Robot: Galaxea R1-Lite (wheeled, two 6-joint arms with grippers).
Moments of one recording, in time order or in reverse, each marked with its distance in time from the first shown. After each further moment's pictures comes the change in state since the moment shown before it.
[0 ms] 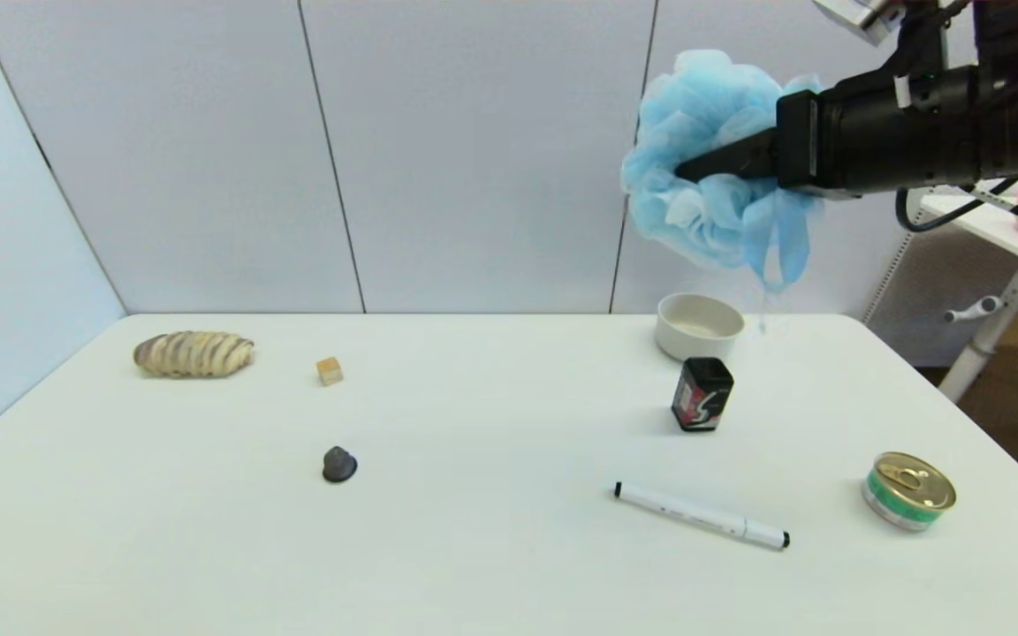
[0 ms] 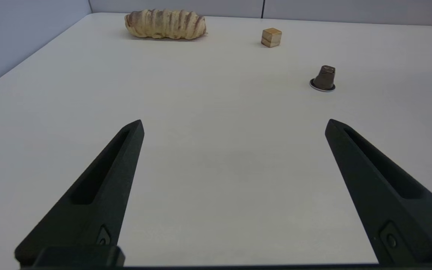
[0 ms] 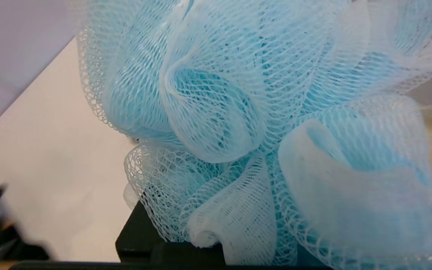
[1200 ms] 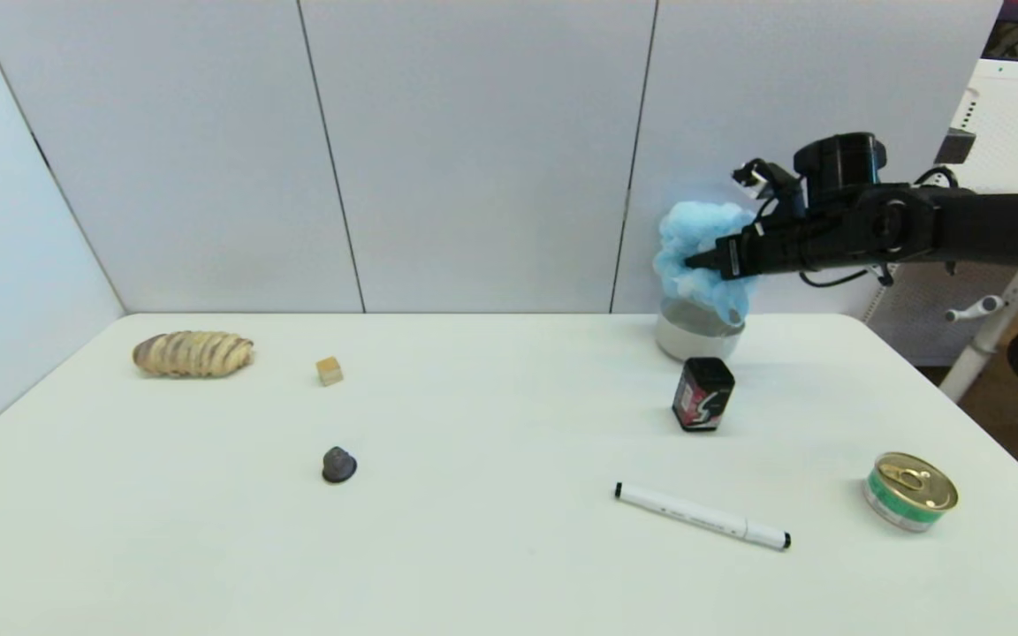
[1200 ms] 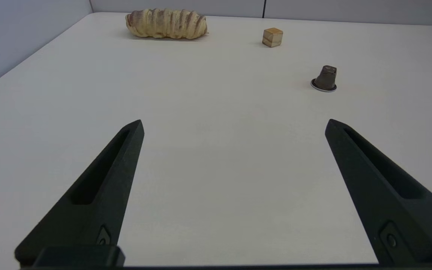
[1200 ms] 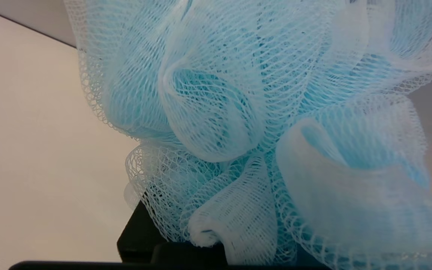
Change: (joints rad) left arm 0.000 0.000 0.000 0.000 0.000 0.000; right arm -0.296 0.574 -0.226 -0.187 0.007 -0.294
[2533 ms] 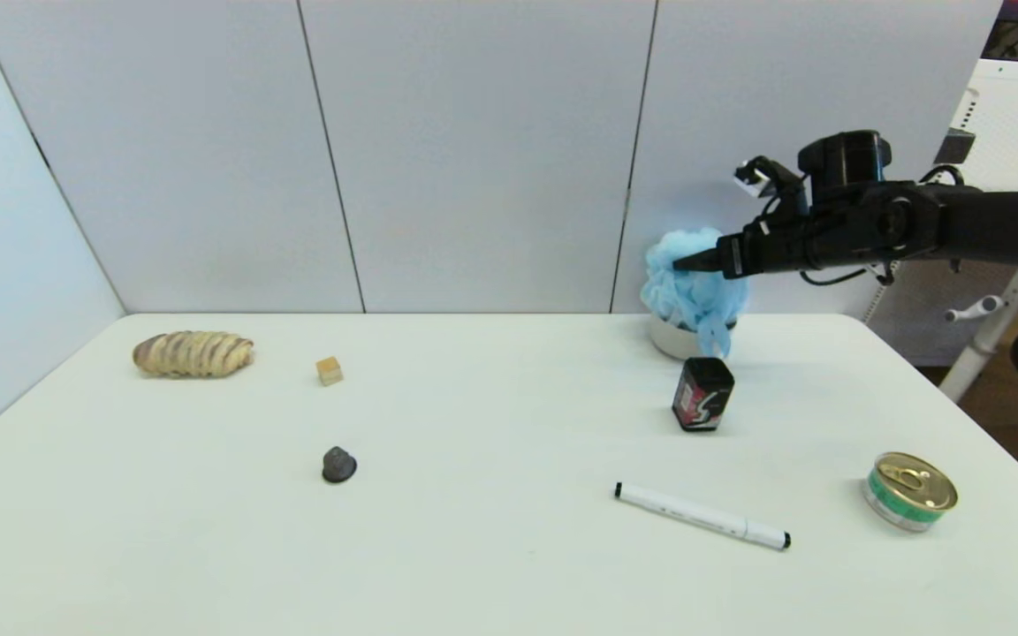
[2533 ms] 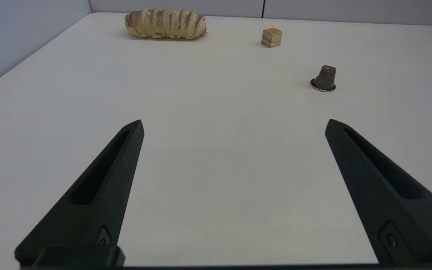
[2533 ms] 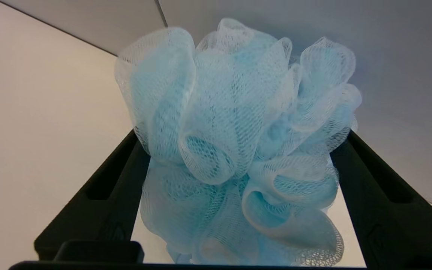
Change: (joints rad) left arm 0.000 0.000 0.000 0.000 0.000 0.001; right arm -0.004 -0.008 -0.003 0.011 0.054 -0.021
